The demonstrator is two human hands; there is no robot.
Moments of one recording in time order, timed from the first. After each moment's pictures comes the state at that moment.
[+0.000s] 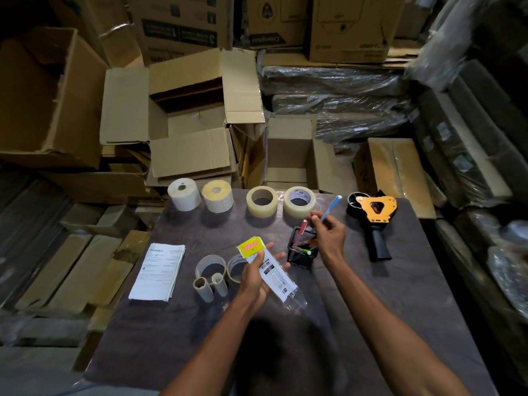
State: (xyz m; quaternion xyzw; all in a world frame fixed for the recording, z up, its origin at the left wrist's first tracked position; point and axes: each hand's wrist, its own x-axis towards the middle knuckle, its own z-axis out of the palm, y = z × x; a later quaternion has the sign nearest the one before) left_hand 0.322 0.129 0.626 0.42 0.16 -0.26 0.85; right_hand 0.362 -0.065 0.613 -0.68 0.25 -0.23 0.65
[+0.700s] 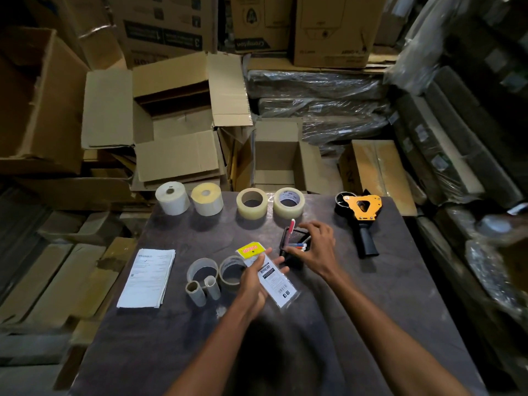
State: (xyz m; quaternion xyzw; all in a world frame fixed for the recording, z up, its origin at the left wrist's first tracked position) left_hand 0.318 0.120 0.614 0.39 0.17 -0.29 0.85; right_hand 0.326 -0.074 0.600 -0.94 0.11 -0.15 0.28
